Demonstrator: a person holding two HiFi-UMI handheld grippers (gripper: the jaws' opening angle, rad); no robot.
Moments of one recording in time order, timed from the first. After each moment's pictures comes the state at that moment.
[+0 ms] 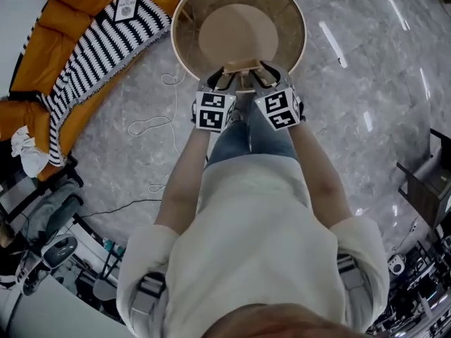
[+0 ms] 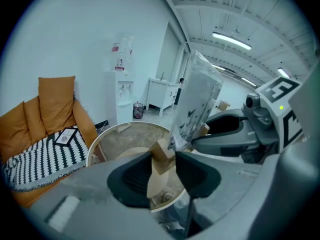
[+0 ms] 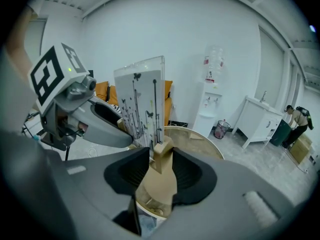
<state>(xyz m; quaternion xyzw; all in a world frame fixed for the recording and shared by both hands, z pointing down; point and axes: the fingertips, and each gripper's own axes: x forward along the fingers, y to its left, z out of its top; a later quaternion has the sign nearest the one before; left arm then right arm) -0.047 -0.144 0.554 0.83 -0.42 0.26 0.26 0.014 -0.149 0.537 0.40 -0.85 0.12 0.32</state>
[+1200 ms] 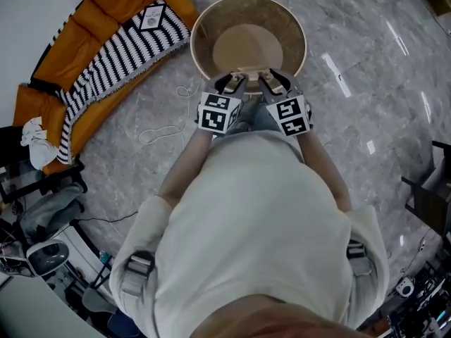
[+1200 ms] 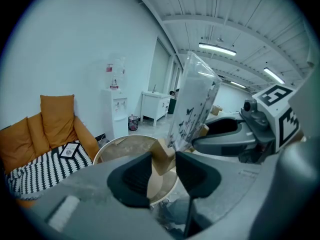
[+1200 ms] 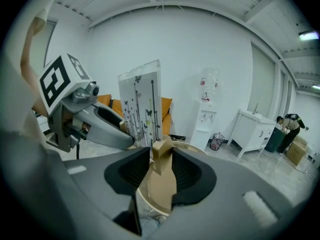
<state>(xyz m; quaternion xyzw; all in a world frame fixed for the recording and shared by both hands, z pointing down) -0.059 -0.067 0.449 0.86 -0.41 0.22 0.21 0.004 -0.066 0.428 0.43 -0.86 0.08 0.26</state>
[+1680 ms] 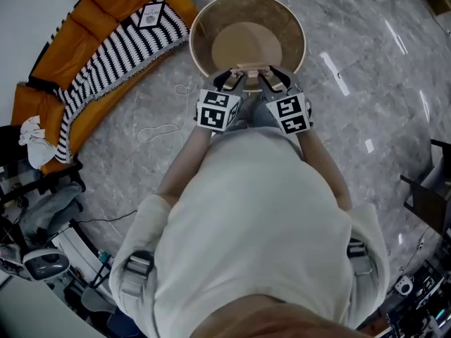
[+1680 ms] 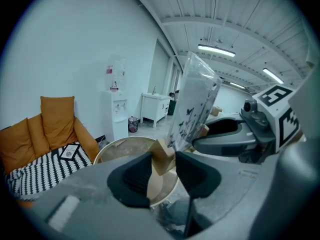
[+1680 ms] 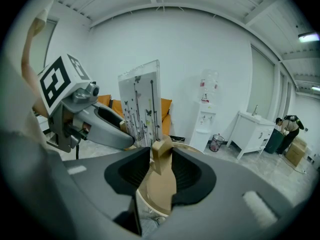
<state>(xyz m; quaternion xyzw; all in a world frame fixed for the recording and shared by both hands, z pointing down) -0.063 -0.067 0.449 0.86 -0.41 0.22 0.21 0.000 -0.065 0.427 0.43 -0.86 0.07 0.25</state>
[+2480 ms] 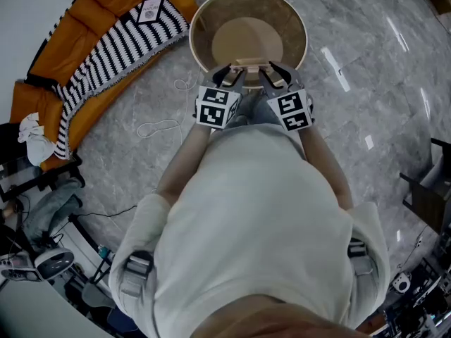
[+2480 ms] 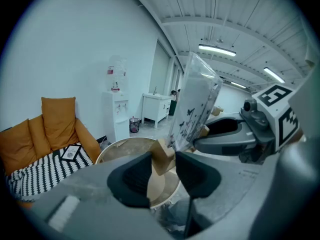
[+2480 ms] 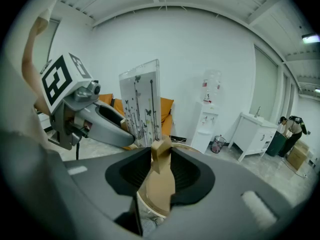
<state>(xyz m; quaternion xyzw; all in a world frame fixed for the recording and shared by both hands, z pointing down) -0.070 -0.075 0.449 0.86 -0.42 0.22 0.20 -0.006 -0.073 0.429 0.42 -0.87 0.06 0.26</state>
